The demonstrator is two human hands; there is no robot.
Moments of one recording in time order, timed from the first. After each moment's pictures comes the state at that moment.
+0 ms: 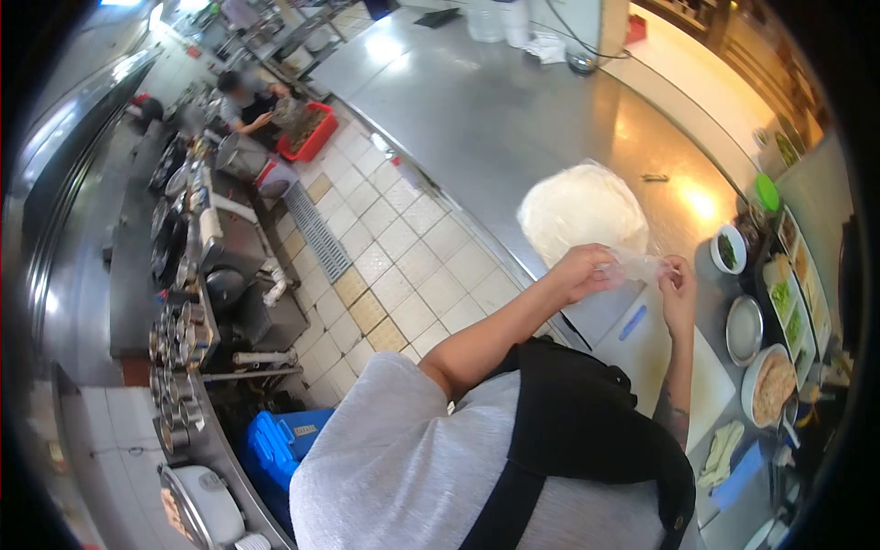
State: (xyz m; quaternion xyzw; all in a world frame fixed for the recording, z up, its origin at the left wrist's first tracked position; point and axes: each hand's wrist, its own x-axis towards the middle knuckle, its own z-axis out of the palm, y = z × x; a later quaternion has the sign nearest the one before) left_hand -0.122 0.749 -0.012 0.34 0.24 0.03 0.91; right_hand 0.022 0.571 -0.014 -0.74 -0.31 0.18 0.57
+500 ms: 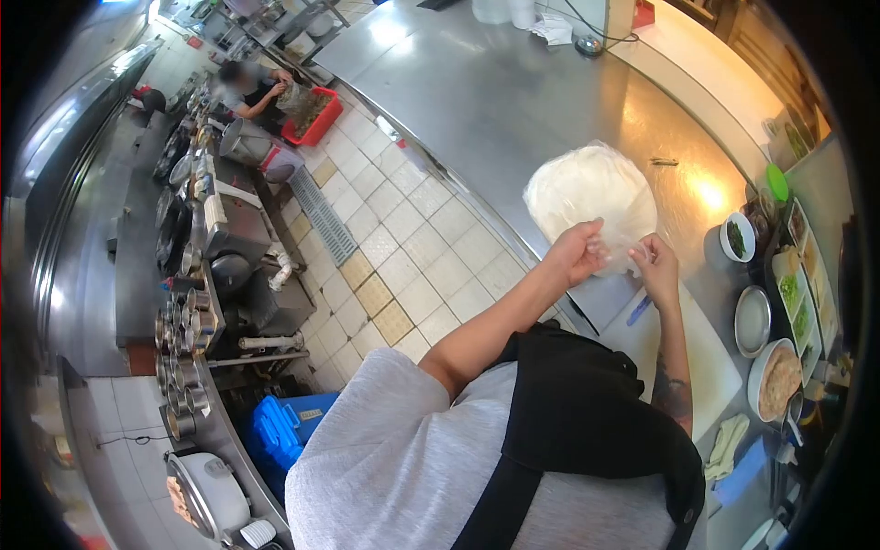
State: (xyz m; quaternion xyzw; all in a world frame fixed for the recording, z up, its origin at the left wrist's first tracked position) left_hand -0.129 0.767 -0.058 0.00 0.09 0.04 0.99; right_hand -0.001 0.612 -0.023 -0.78 -0.35 0.19 0.47
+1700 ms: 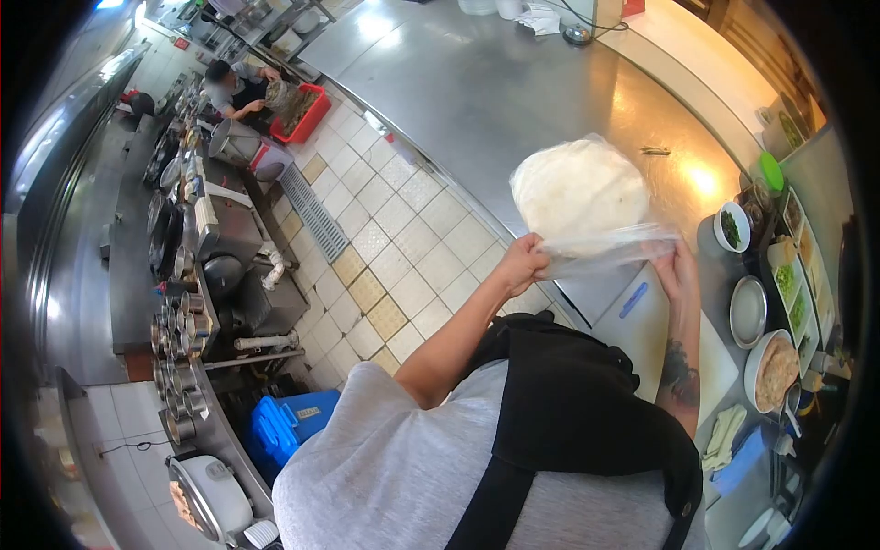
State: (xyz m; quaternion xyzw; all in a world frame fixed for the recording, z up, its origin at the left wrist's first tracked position) left_hand -0.205 0.775 -0.065 0.39 0.27 0.09 0.88; right_hand 0.032 0.592 -0.015 -0.43 0.06 0.44 0.79
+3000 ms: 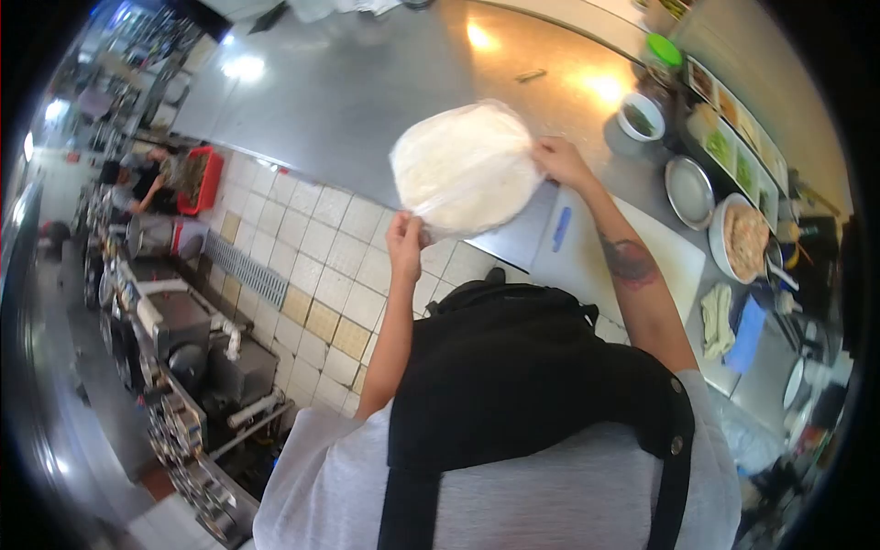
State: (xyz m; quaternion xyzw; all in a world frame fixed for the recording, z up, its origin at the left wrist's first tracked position) left_hand -0.225 0.793 -0.099 0.49 0.35 0.27 0.75; right_hand 0.068 0.628 -0.075 -0.83 -0.29 0.26 0.40
